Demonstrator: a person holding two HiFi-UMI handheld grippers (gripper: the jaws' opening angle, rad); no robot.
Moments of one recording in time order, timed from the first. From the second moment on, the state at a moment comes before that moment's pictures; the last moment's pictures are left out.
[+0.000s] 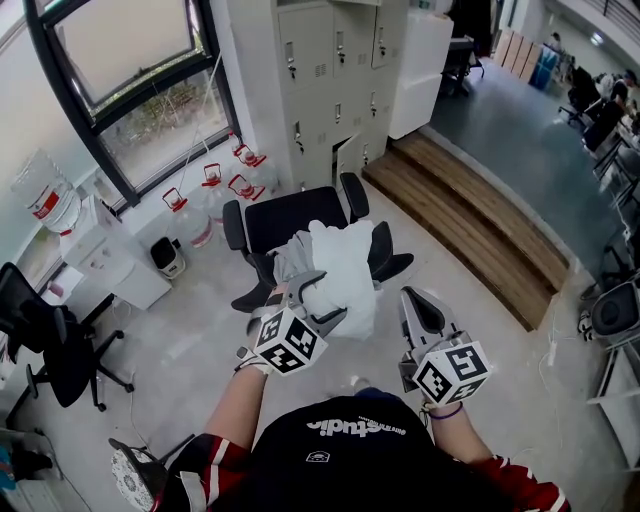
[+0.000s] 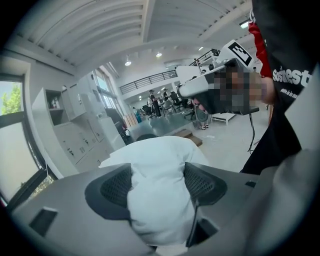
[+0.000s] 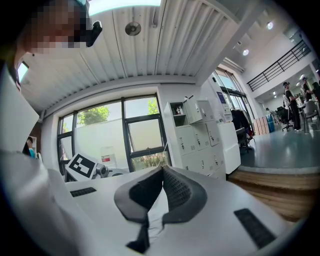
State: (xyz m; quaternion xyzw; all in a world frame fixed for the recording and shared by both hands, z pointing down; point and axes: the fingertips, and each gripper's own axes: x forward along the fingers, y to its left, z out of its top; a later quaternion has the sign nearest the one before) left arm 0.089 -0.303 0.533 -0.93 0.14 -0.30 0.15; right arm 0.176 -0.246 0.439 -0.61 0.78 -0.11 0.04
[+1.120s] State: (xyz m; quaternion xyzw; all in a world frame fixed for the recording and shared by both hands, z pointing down) left arm 0.089 -0.307 0.535 -0.93 0.18 -0.32 0.06; right arm 0.171 -0.235 0.441 -0.61 0.79 -0.12 0.05
